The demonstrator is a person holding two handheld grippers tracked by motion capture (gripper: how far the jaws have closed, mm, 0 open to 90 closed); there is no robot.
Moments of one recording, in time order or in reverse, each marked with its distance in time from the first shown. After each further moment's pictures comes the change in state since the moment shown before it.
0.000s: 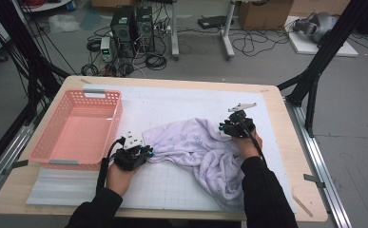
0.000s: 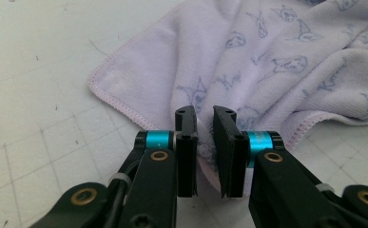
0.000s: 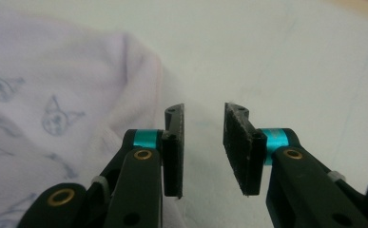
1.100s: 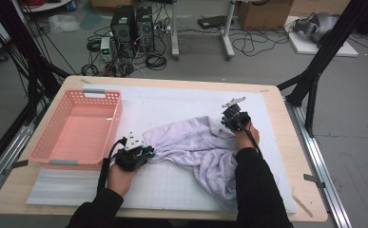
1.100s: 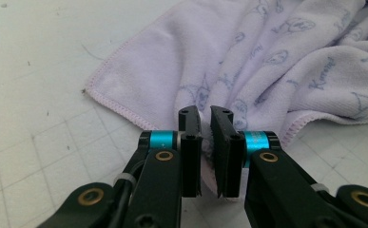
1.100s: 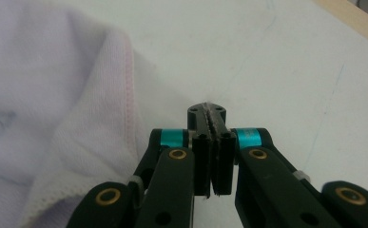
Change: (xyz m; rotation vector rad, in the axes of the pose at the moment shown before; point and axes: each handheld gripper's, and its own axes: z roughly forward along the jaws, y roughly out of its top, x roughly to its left) left arm -0.003 0.001 0.001 -0.010 -0.013 0.010; right arm -0.010 0.019 0.019 0.045 -0.113 -0.076
